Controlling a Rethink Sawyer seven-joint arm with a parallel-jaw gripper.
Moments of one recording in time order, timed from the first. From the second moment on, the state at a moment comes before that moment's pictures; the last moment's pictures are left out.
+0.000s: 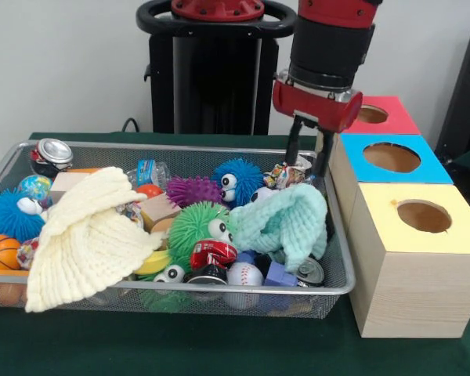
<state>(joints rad) 0.10 -0.61 -0.29 1.71 0.33 0.41 2.06</state>
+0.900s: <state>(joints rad) 0.04 -0.67 -0.30 1.72 0.33 0.41 2.06</state>
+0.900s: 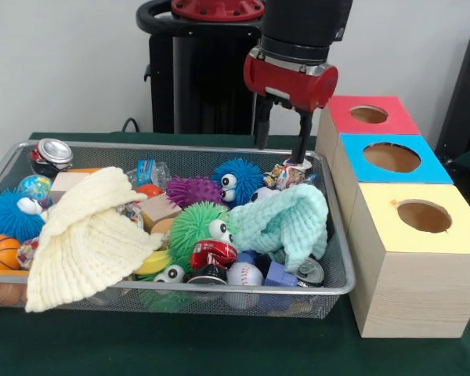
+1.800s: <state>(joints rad) 0.16 -0.53 -0.36 1.80 0.46 0.30 2.16</state>
